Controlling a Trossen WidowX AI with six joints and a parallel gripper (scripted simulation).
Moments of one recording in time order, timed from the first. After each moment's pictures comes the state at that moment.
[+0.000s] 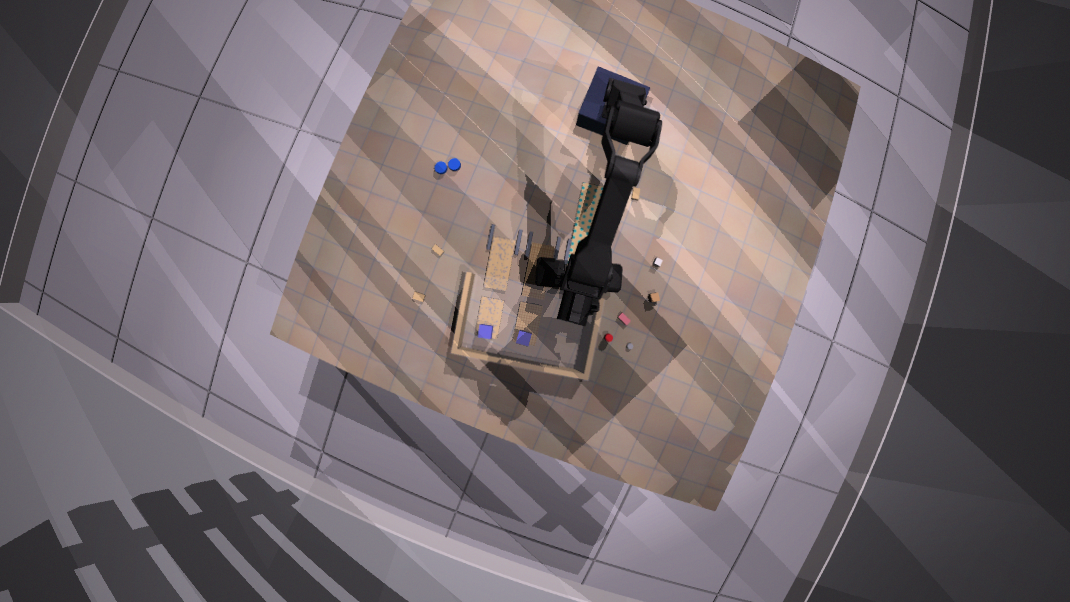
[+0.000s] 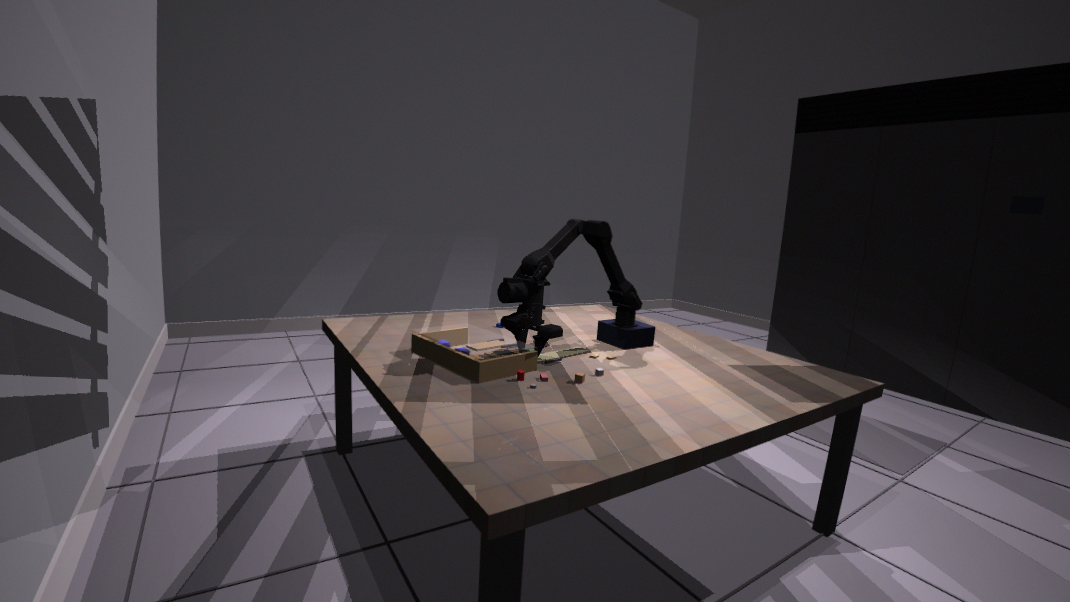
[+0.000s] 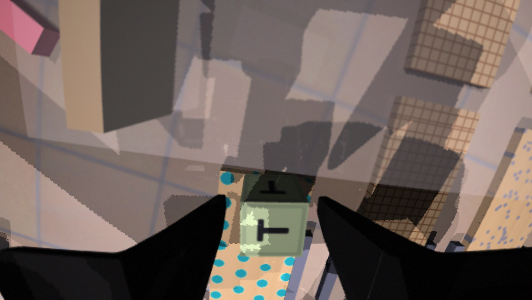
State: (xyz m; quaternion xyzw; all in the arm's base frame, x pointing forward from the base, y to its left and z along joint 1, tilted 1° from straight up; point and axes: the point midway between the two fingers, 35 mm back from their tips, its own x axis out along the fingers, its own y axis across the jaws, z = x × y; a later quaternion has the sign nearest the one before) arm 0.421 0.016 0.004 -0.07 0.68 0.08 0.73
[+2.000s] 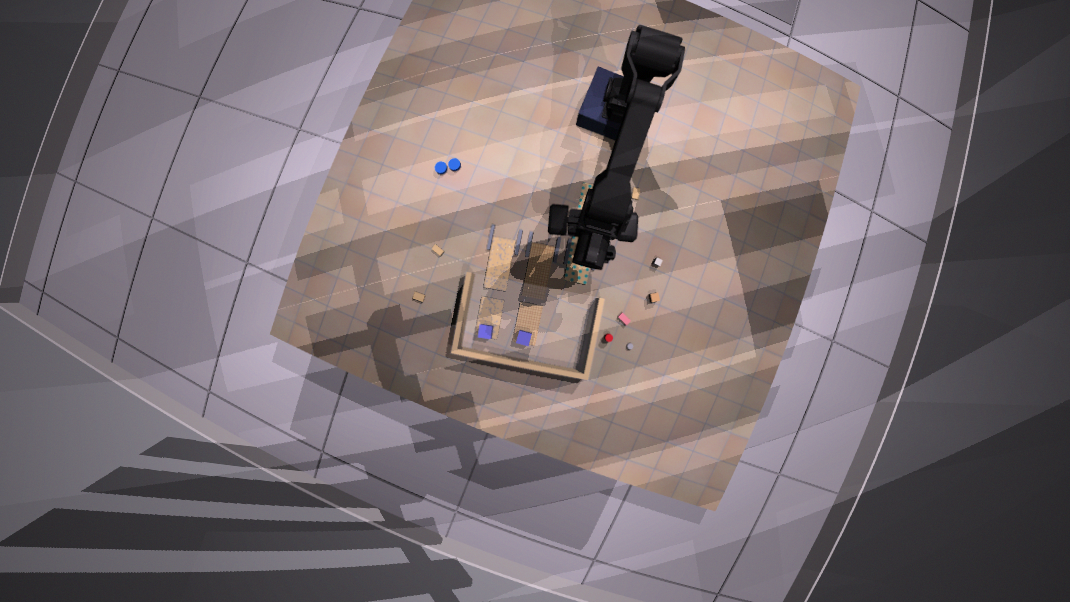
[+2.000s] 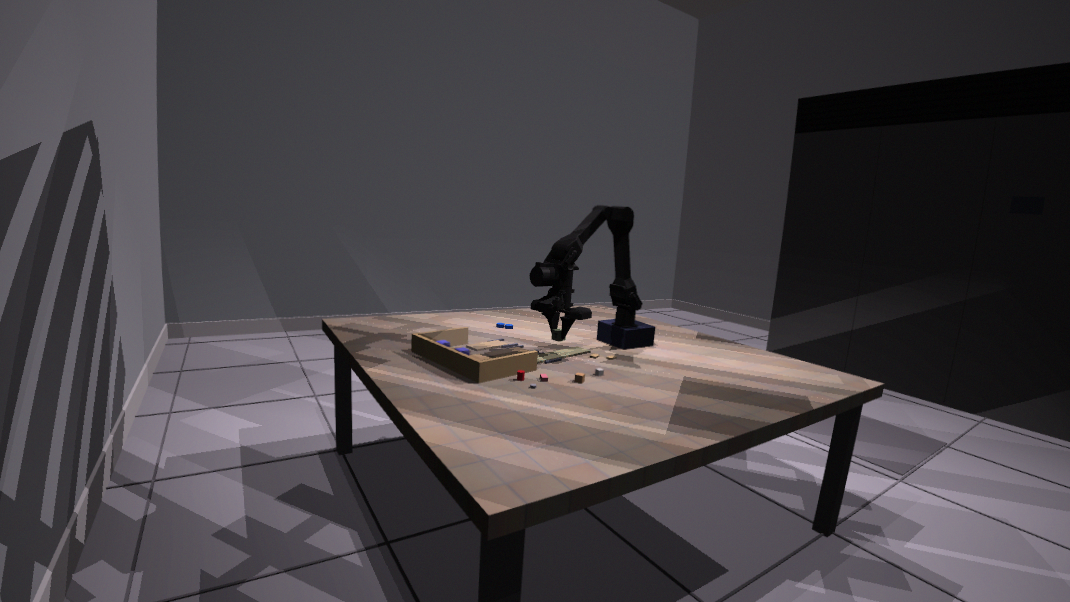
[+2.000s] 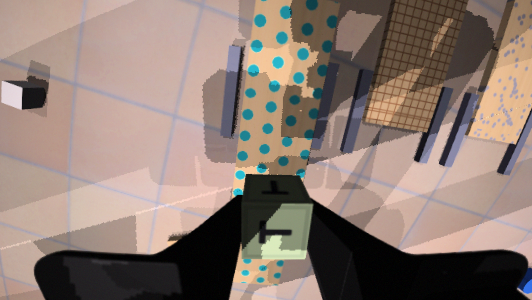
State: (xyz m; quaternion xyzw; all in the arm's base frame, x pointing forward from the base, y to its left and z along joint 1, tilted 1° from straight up) arm 0.309 0.011 0.037 -0.07 0.69 0.07 0.72
